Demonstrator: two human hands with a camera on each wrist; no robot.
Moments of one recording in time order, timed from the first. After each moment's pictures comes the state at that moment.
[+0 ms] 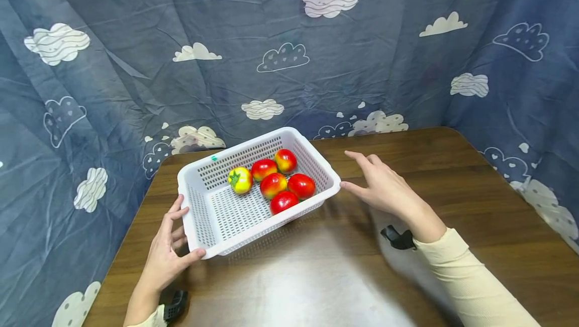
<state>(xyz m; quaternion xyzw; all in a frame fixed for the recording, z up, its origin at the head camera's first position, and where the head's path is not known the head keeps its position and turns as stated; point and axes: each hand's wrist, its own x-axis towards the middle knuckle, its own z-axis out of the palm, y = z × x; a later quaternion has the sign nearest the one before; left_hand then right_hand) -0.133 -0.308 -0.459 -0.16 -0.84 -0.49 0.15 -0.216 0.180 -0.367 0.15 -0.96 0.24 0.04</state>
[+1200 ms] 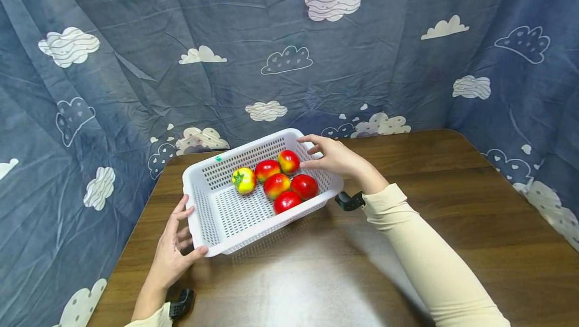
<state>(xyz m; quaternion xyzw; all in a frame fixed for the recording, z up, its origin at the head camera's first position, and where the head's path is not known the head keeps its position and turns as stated) -0.134 -0.308 -0.468 -0.15 -0.82 -0.53 0.15 -0.294 0.105 -0.344 0.24 -0.89 0.37 -0.07</state>
